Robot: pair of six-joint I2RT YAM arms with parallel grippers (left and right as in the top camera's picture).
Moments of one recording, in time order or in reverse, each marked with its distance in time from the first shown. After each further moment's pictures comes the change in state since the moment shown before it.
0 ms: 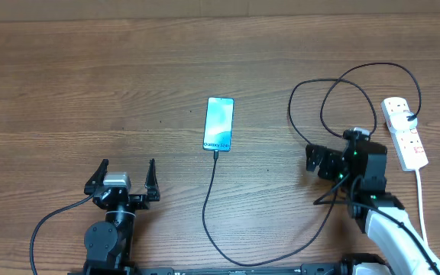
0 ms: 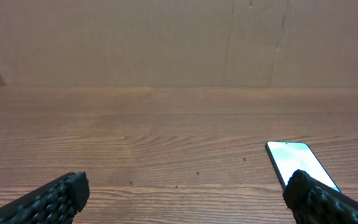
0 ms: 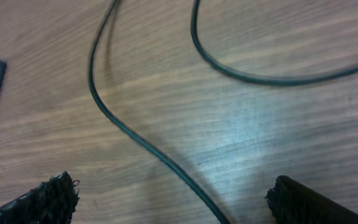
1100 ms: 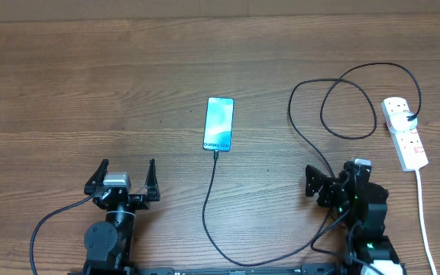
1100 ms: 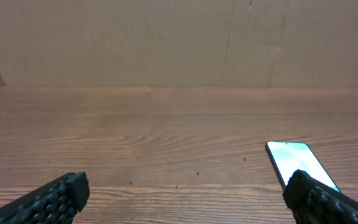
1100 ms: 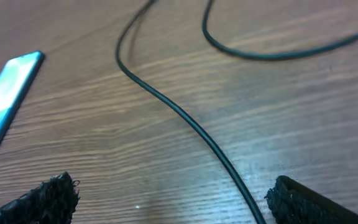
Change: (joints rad) left arm 0.000 0.000 0.000 0.000 0.000 0.000; right arm 0.000 -0.486 -0.317 0.051 -0.023 -0.031
